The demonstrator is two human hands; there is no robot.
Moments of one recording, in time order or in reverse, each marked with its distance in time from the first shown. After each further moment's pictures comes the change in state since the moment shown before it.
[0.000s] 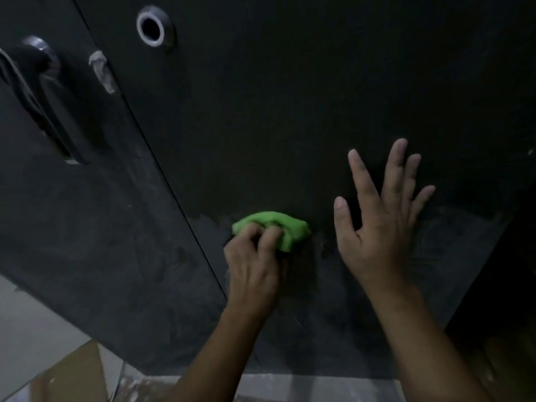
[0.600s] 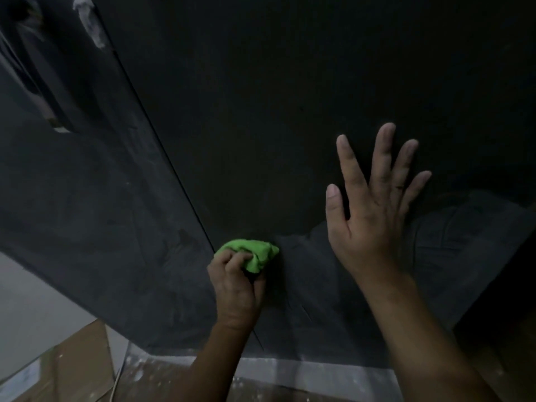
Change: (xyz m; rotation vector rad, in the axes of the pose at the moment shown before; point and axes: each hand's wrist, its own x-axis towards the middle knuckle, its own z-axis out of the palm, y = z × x) left_hand -0.078 -0.048 0.022 -0.159 0.089 -0.193; right_hand -0.010 -0.010 0.024 -0.006 -0.040 -0.086
